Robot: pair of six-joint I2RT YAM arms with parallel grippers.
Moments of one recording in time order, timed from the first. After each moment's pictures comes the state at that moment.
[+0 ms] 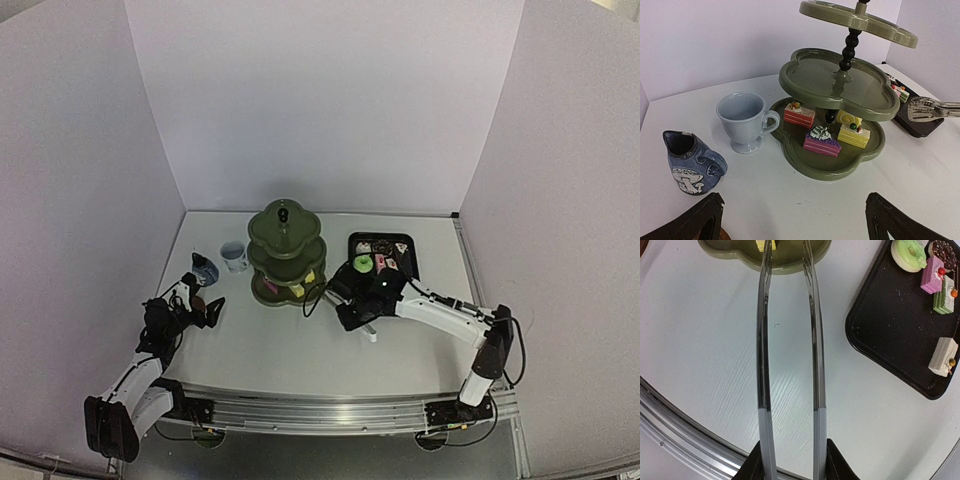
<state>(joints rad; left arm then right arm) -0.09 0.84 0.27 0.31 0.44 0.03 1.00 1.78 1.67 -1.13 0.15 0.50</state>
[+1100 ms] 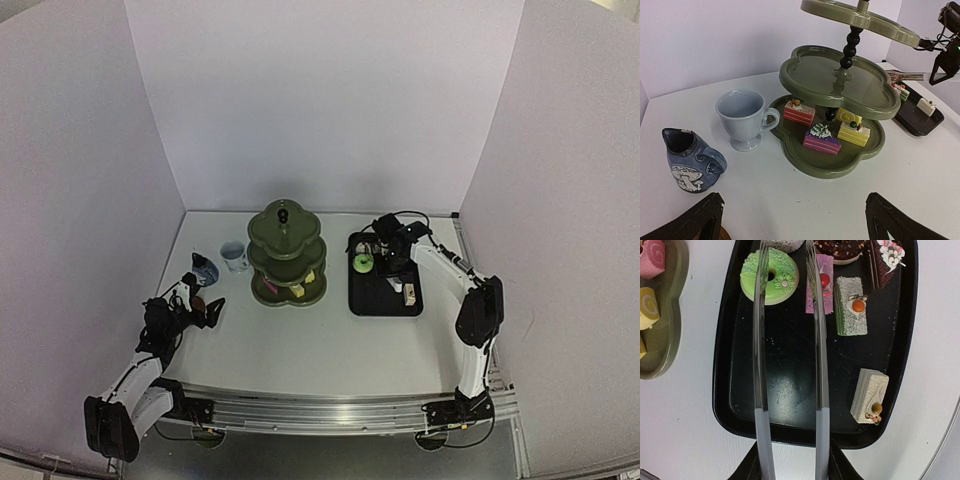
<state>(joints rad) -0.09 0.84 0.27 0.29 0.44 0.03 0.52 2.01 1.85 -1.14 0.11 0.36</state>
